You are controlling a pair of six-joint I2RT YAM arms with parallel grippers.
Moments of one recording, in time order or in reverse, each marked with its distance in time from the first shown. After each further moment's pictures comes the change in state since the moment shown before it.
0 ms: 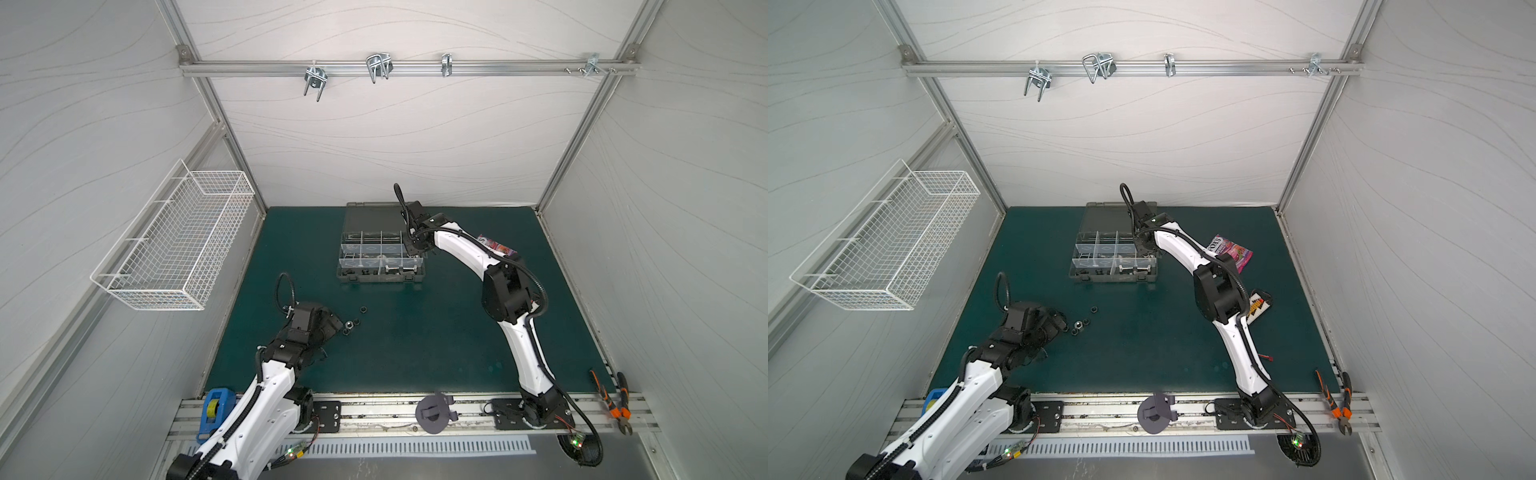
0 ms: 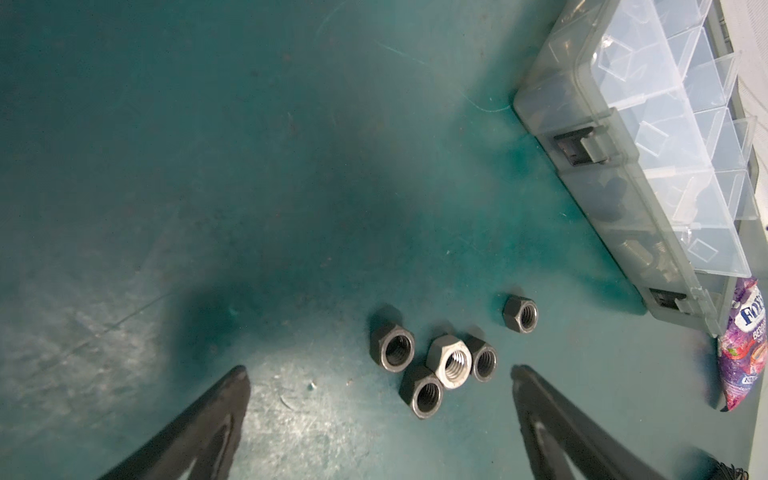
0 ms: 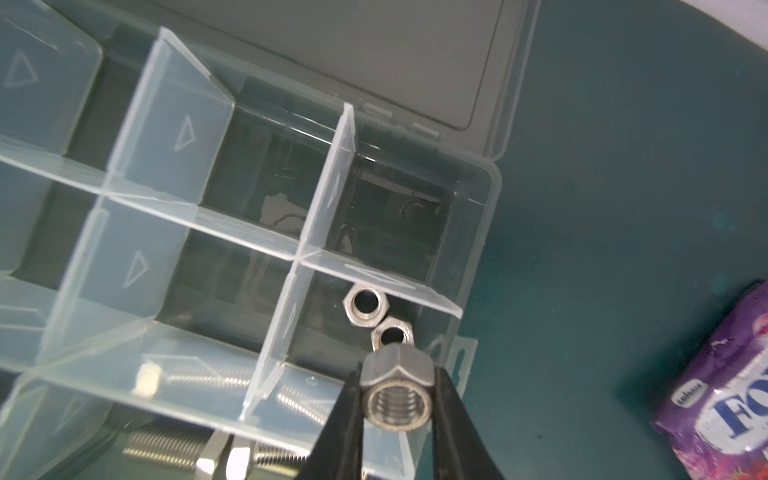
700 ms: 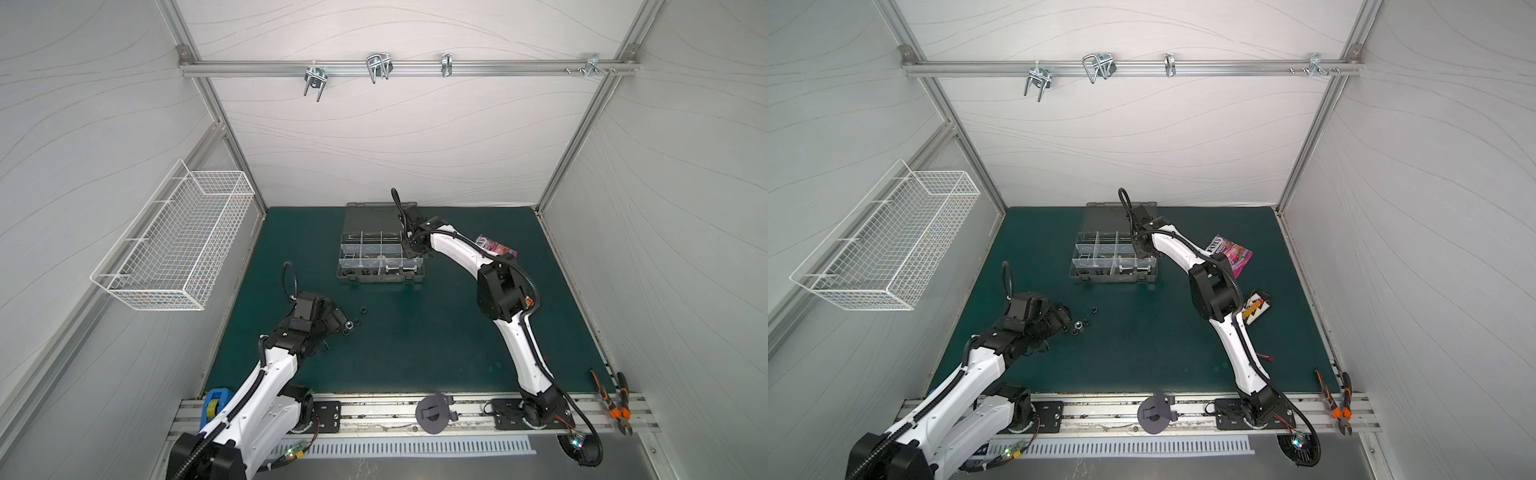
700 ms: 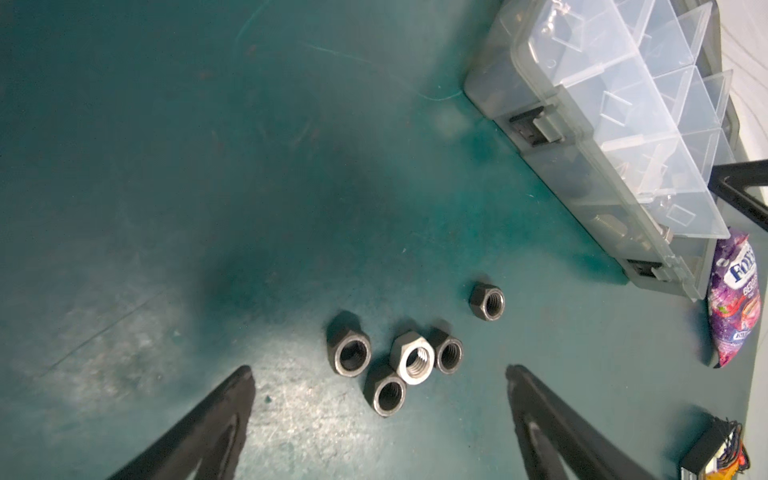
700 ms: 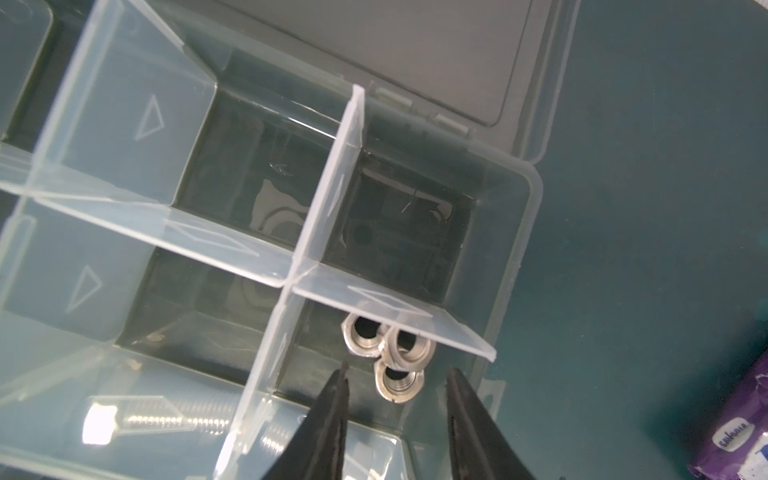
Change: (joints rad) left arm 0.000 0.119 0.087 0.026 0.061 0.097; right arm -0.001 0.051 0.018 0.021 0.000 -0.025
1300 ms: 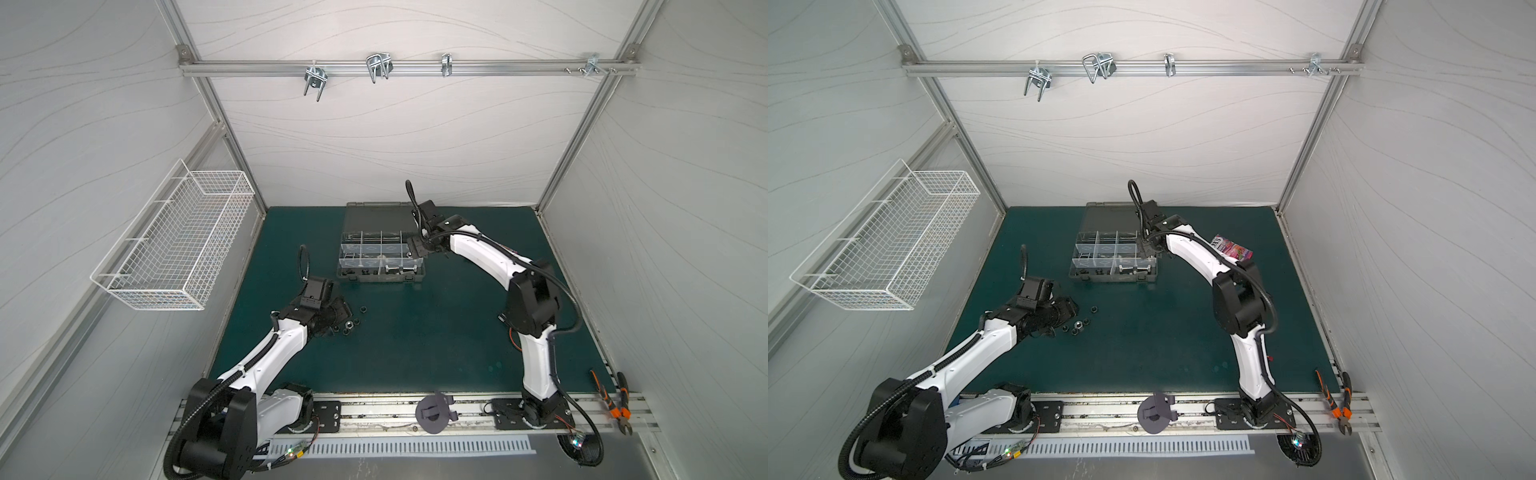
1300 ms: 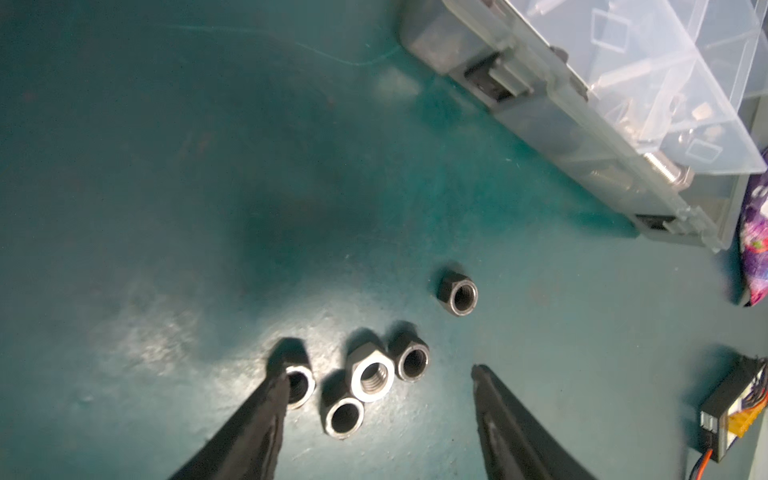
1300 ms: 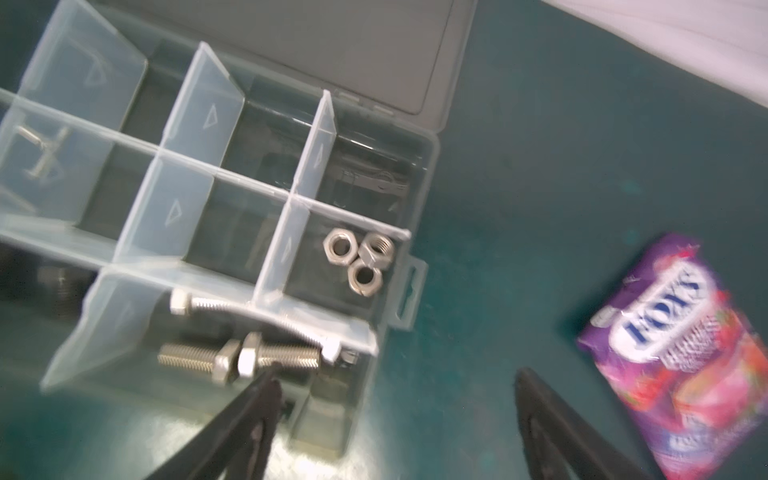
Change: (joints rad) left arm -0.042 0.266 0.149 0.016 0.094 0.138; right arm 0.000 -0.360 -0.319 0.049 0.037 0.057
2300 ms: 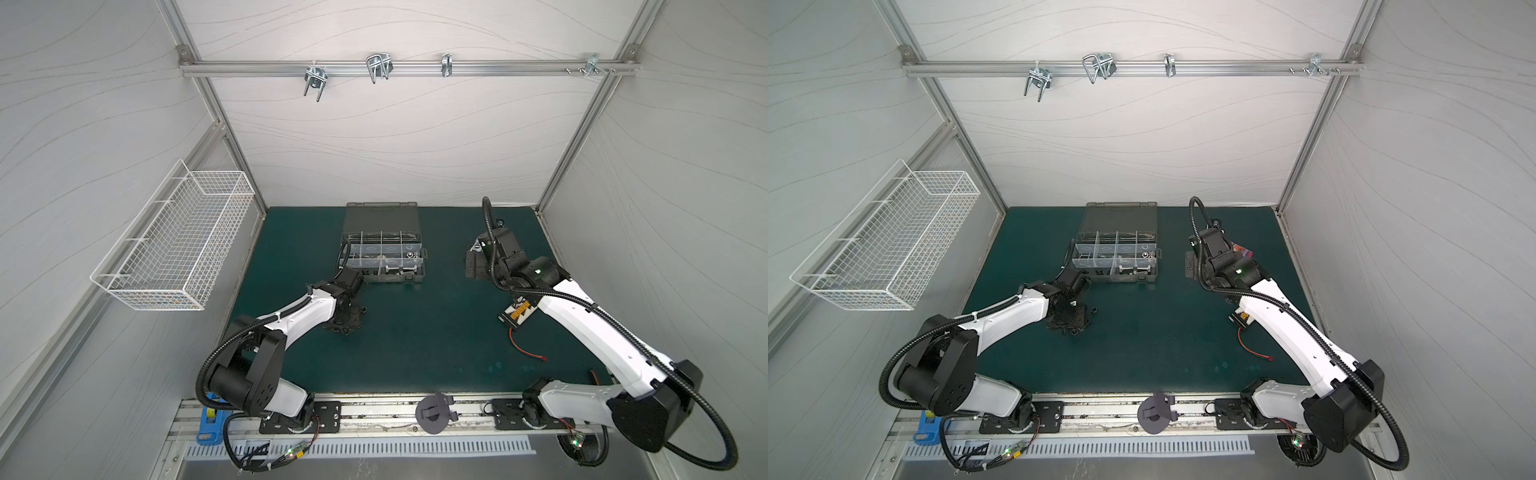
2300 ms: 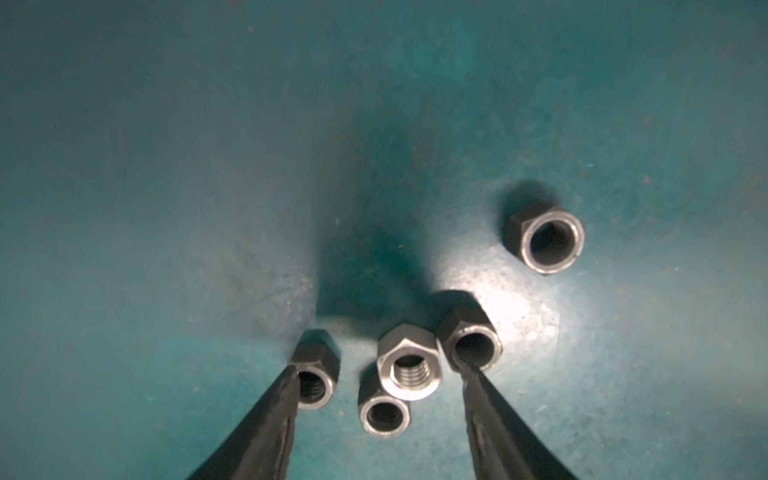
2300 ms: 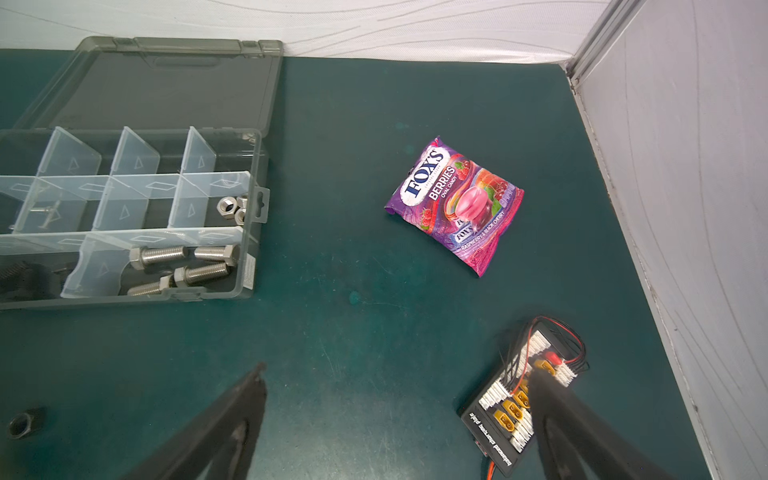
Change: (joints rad) left arm -0.176 0.332 0.227 -0.263 -0.200 0.229; right arm -0.031 -0.793 -0.592 -0.039 0.232 0.228
